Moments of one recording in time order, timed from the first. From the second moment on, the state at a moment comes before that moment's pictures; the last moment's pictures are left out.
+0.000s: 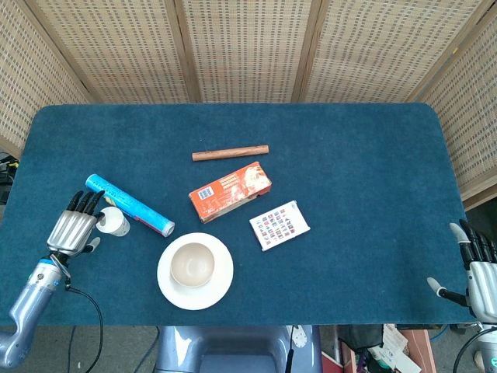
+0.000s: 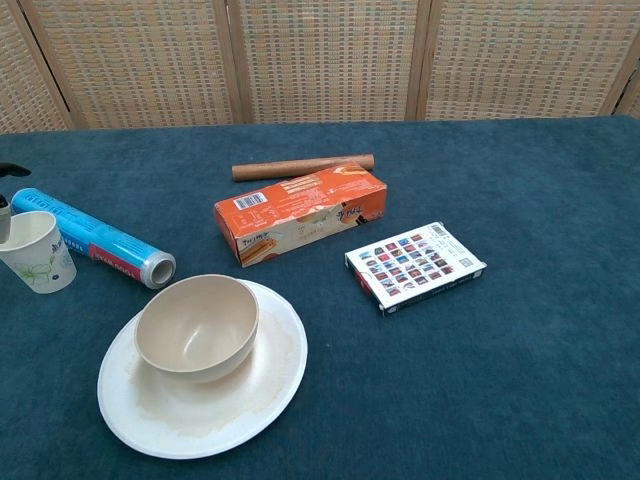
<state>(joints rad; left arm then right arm) -0.46 -1.31 -0.02 -1.36 1.32 1.08 0.31 0.02 -1.07 0.08 -1.65 -1.49 1.54 0.09</state>
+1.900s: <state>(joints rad) -0.51 -1.10 -0.03 -1.94 1.46 1.12 0.48 0.01 -1.06 0.09 -1.65 -1.48 1.54 0.12</state>
